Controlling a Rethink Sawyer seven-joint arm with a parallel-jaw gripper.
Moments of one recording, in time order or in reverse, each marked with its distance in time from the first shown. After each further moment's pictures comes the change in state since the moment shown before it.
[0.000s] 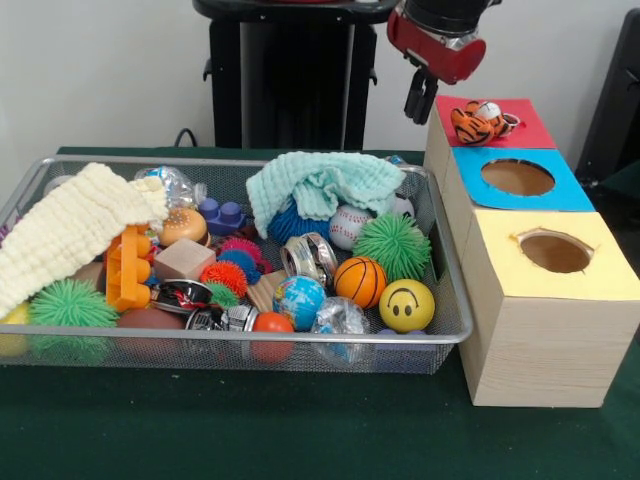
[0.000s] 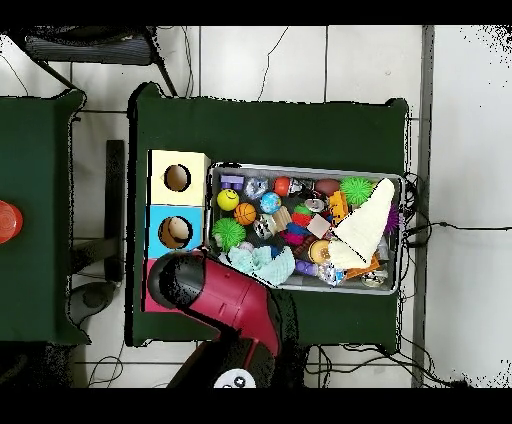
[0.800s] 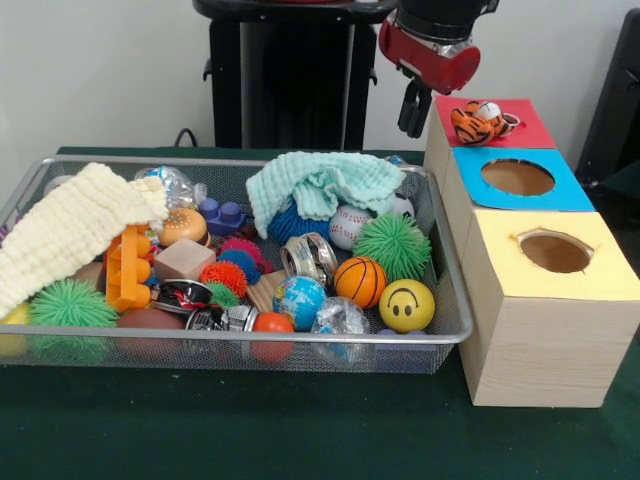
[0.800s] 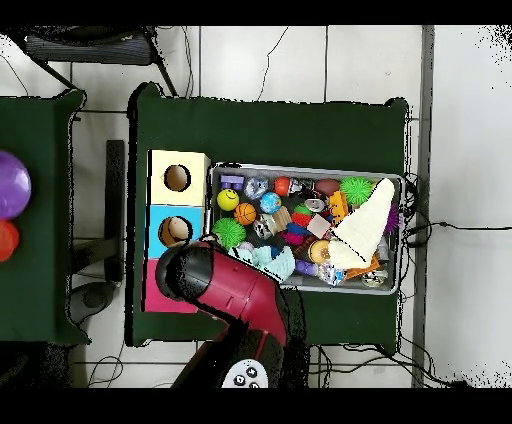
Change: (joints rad) arm -0.040 0.000 0.029 -0.015 0.000 -0.050 0.000
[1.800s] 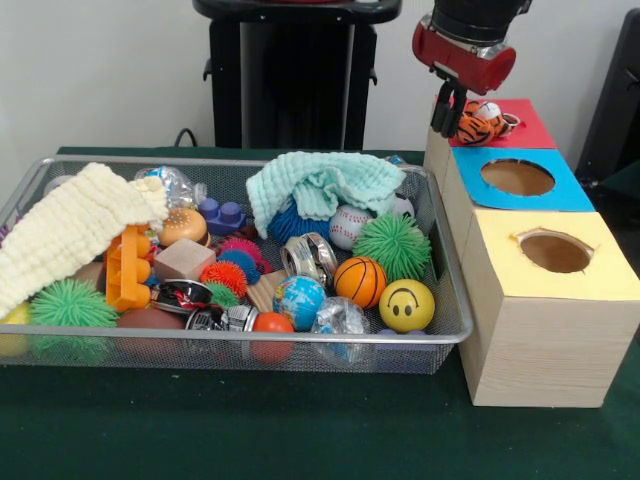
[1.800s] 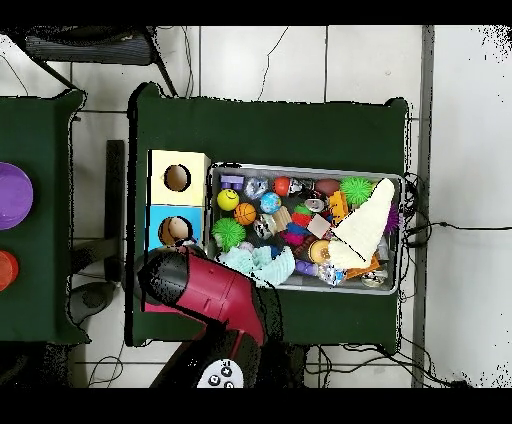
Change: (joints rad) arm 0.055 0.000 0.021 0.006 0.012 -0.001 0.000
